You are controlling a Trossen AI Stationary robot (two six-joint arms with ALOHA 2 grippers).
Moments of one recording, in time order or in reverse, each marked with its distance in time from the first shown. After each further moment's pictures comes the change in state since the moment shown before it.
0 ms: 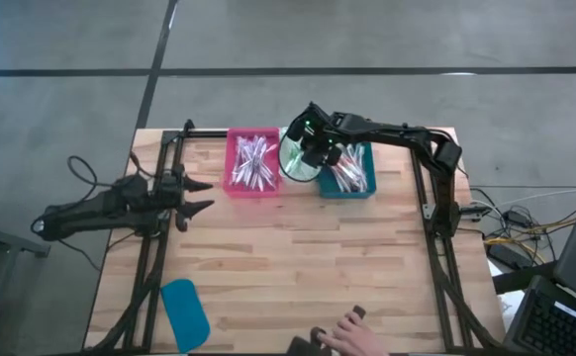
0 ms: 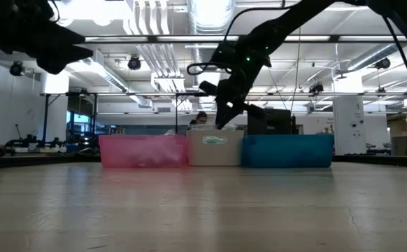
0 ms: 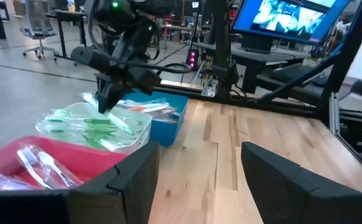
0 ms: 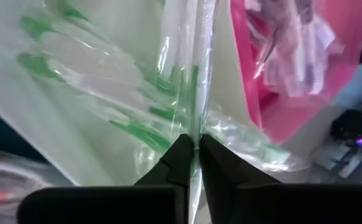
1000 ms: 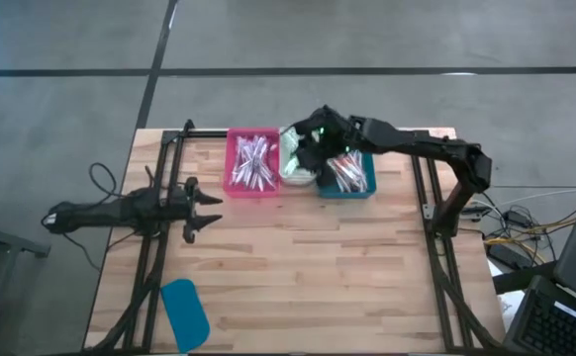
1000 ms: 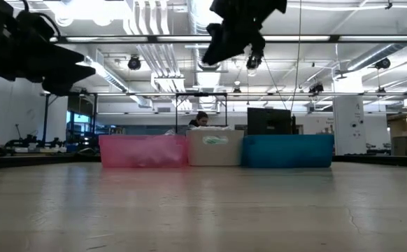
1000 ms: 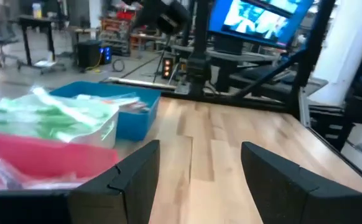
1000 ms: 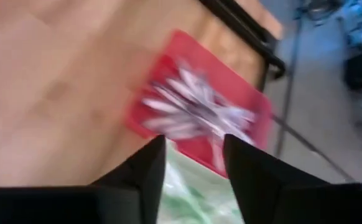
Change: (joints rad) left arm -0.096 -0.098 -0.258 0.221 0.015 -0.029; right arm 0.183 -0.253 0.043 -0.070 -0.135 0.814
